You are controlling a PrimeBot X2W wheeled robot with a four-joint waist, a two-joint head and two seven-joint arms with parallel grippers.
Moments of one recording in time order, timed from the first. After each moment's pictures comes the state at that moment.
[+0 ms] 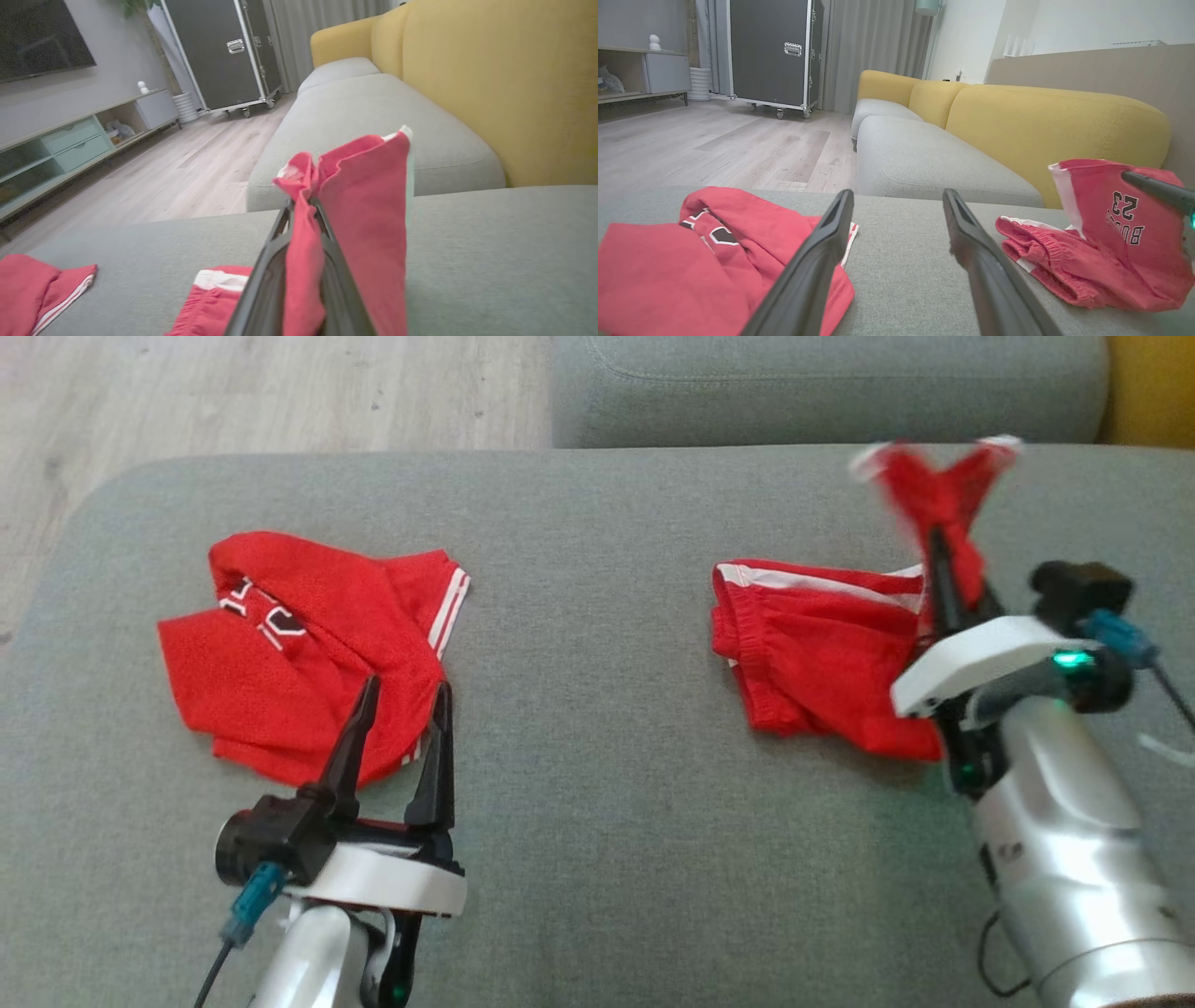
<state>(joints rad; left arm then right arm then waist) -0.17 0.04 -0.22 0.30 -0.26 -0.12 -0.25 -0.63 -0.11 0.07 0.89 0.28 0.13 -0.24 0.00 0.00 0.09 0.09</state>
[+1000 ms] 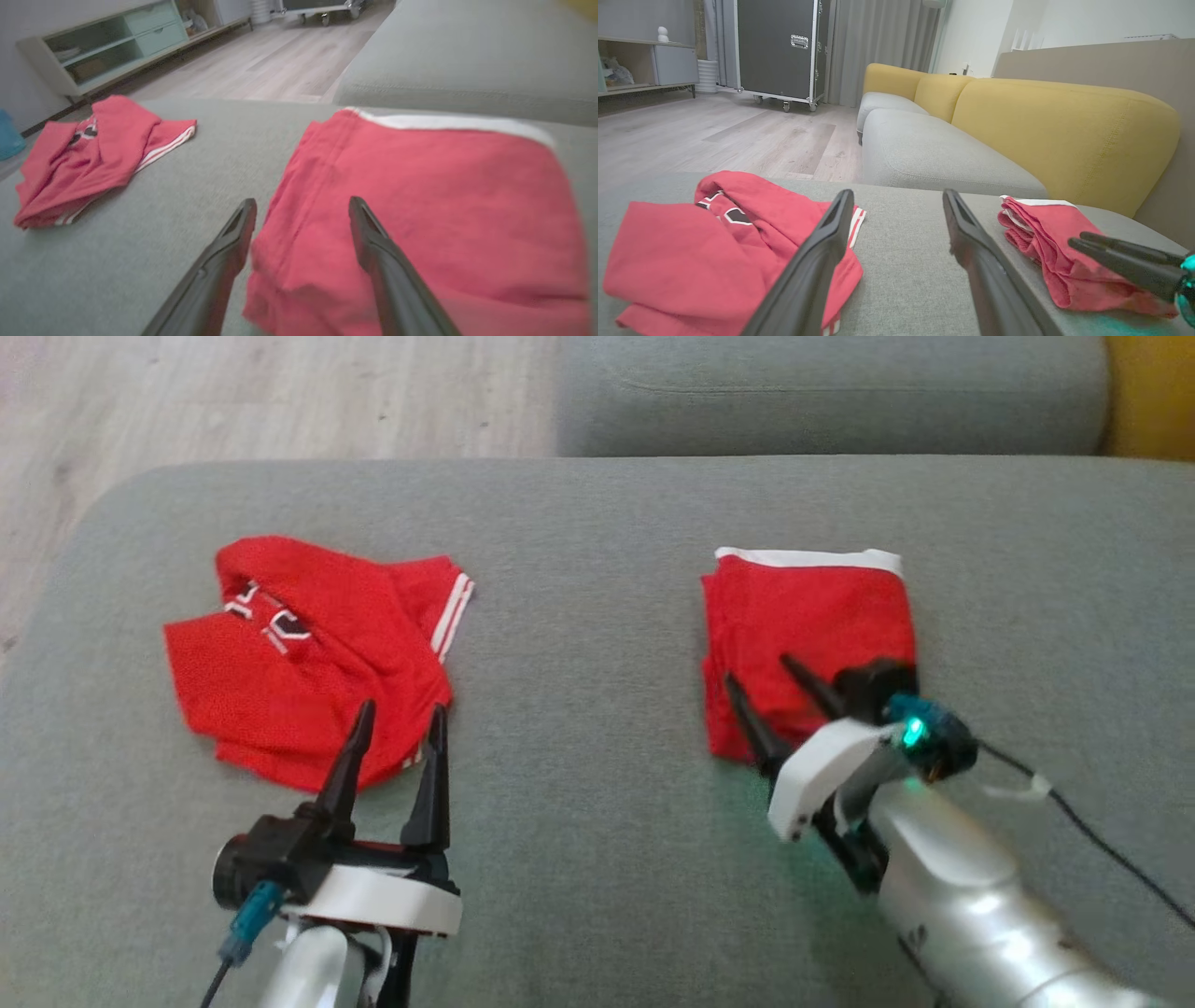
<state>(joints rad) -0.14 0.04 -0.21 0.30 -0.26 -0.11 -0.25 -0.59 -0.07 0.59 1.00 0.44 0.13 -0.23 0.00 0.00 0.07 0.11</state>
